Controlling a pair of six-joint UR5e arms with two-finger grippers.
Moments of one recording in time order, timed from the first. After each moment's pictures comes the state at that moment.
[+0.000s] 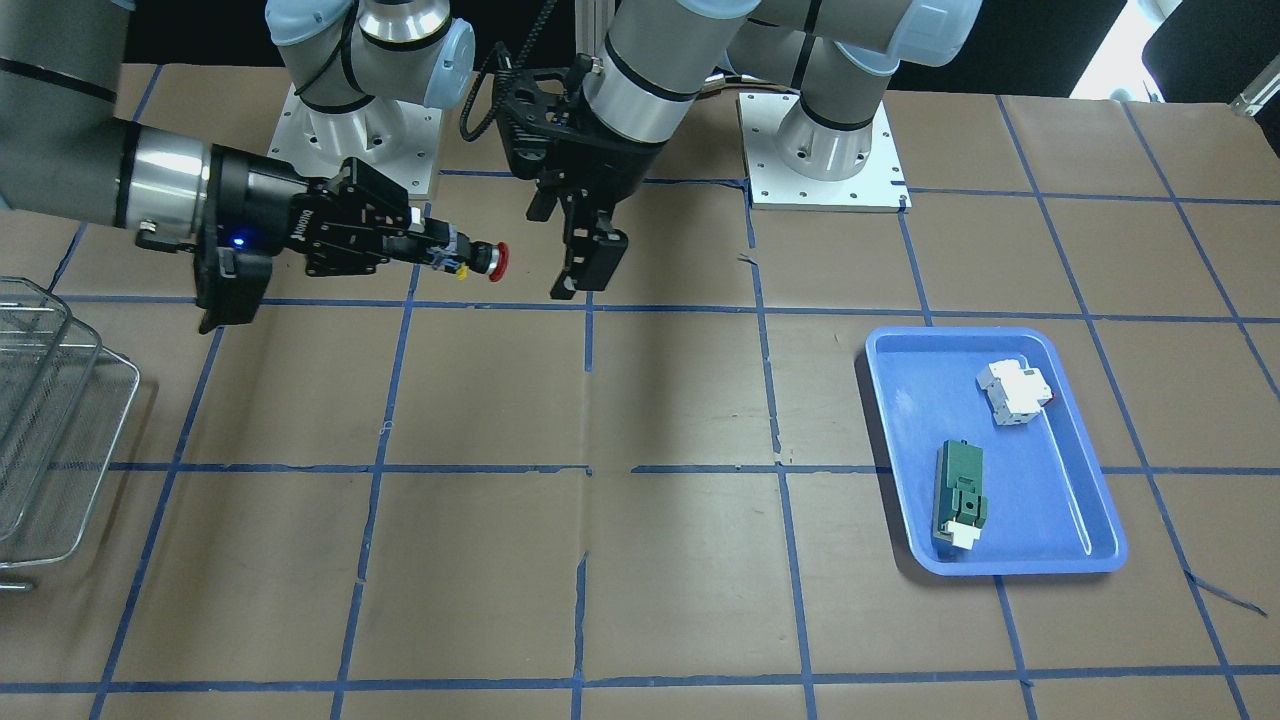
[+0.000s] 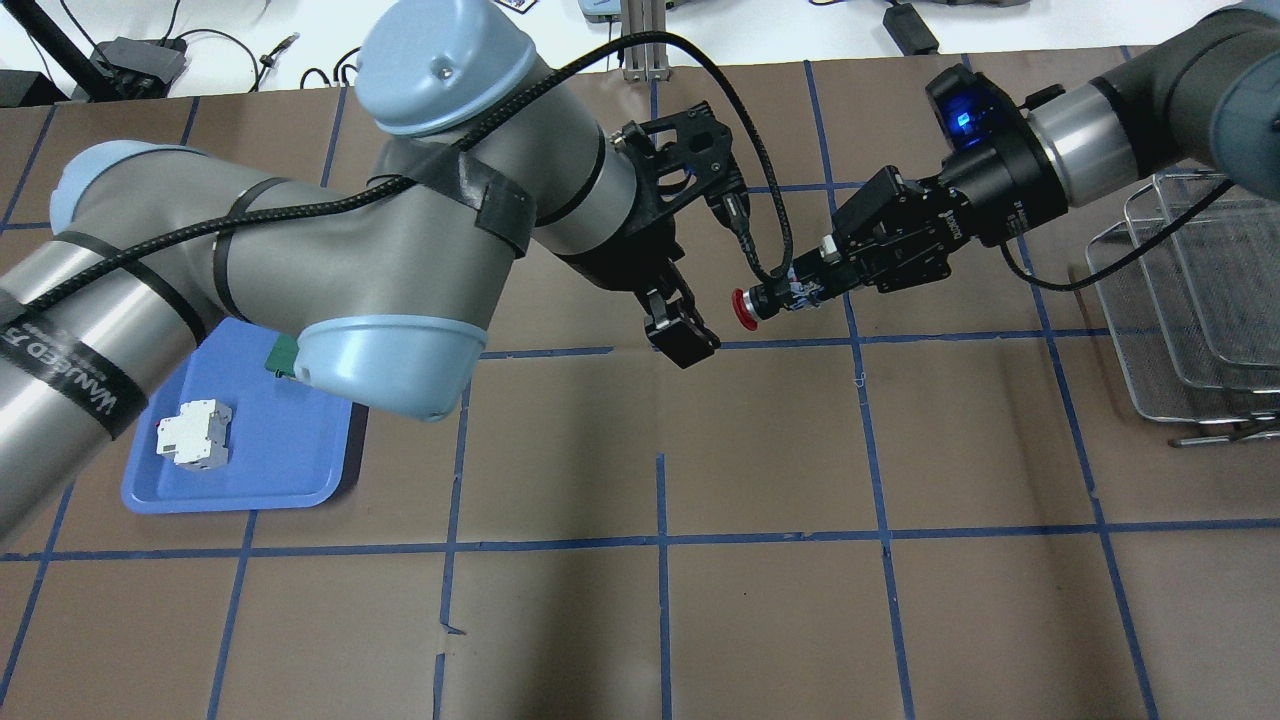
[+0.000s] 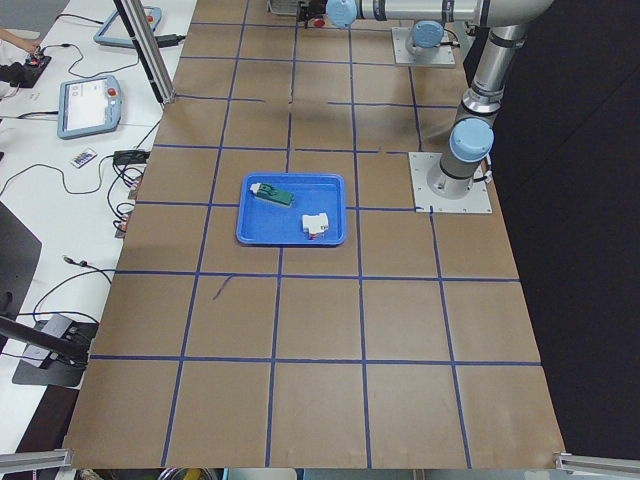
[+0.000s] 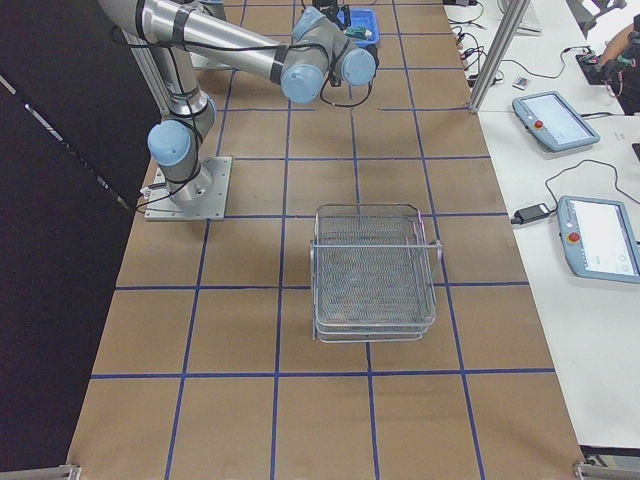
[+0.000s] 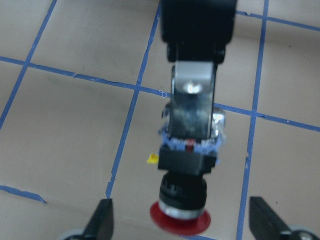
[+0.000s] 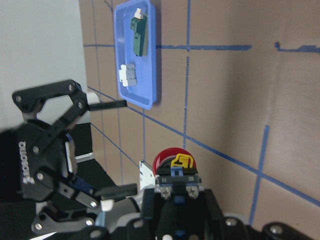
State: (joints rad) left arm -1.89 -1.64 -1.72 -1.14 1.22 0.87; right arm 1.31 -1.51 1.69 -1.18 -0.74 -0.64
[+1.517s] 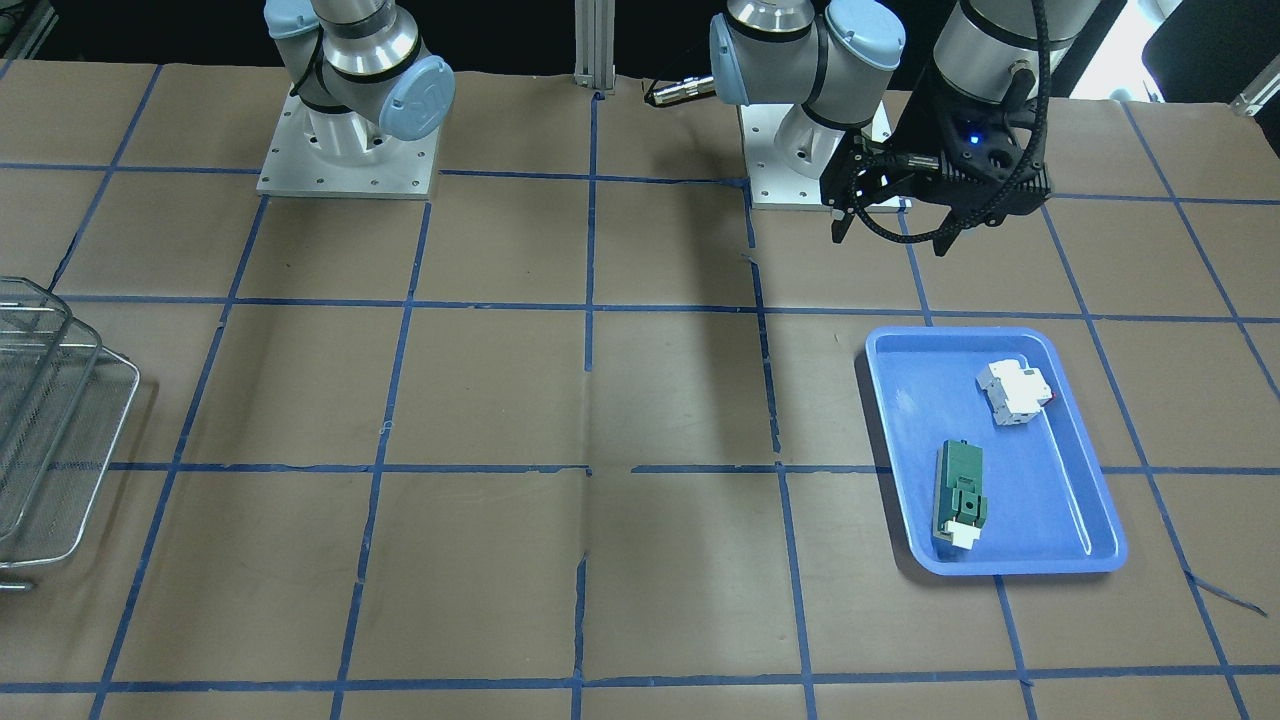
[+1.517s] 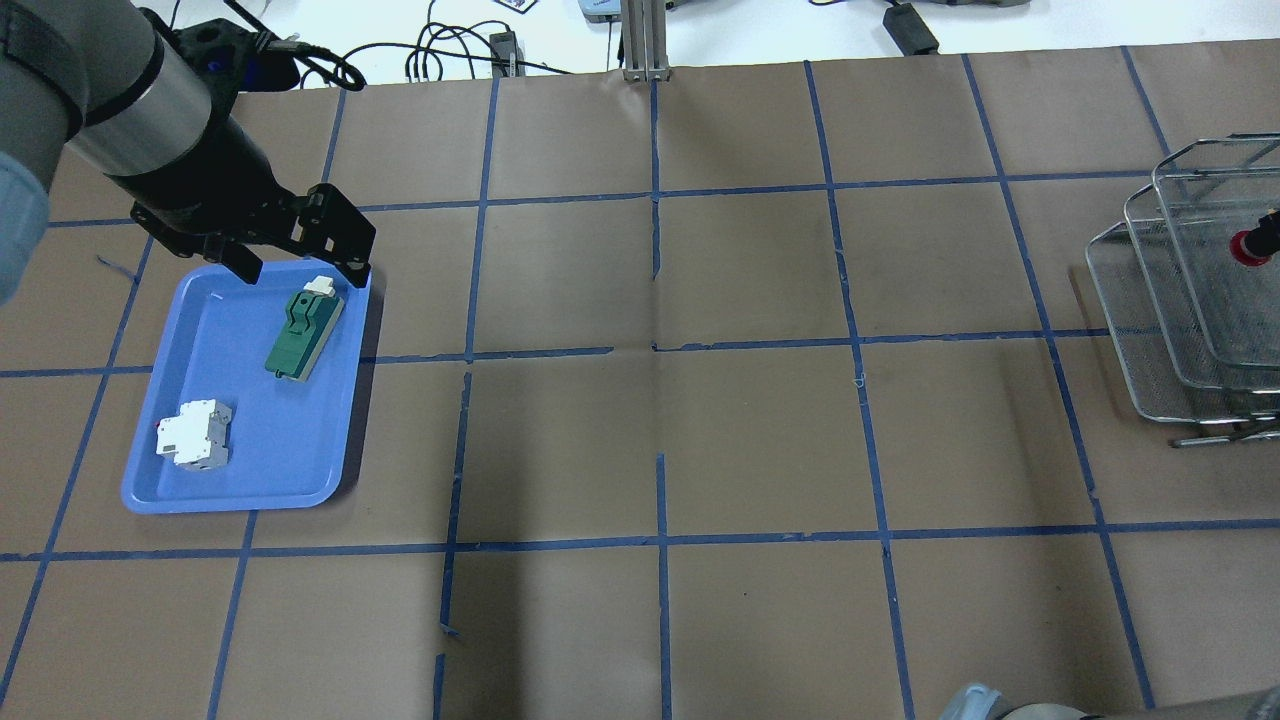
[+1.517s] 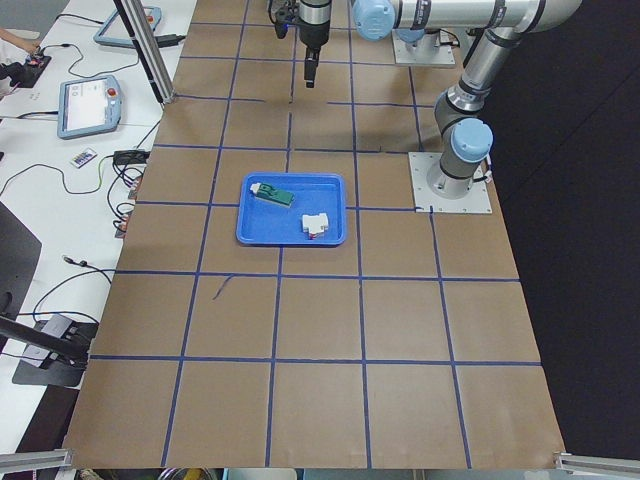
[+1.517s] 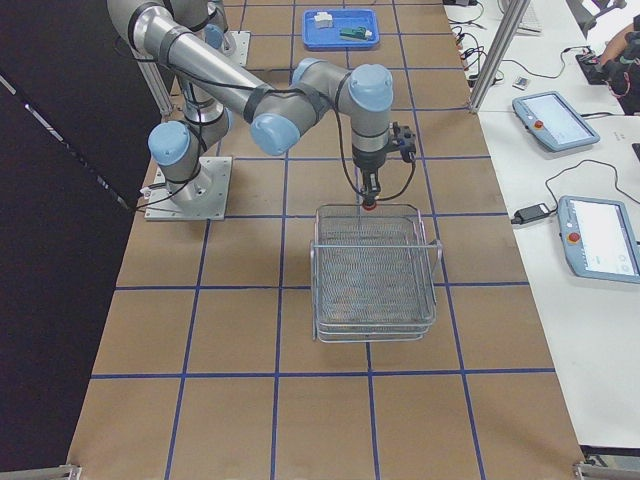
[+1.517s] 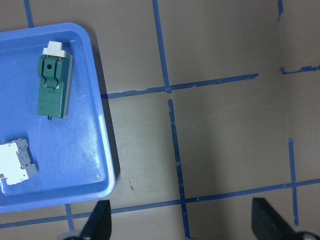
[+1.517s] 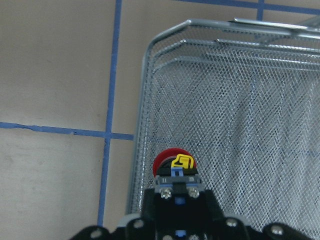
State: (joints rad) left arm -1.51 -1.49 -1.64 -1.54 1.55 0.16; right arm 0.91 -1.40 1.61 -1.85 -1.50 -0.76
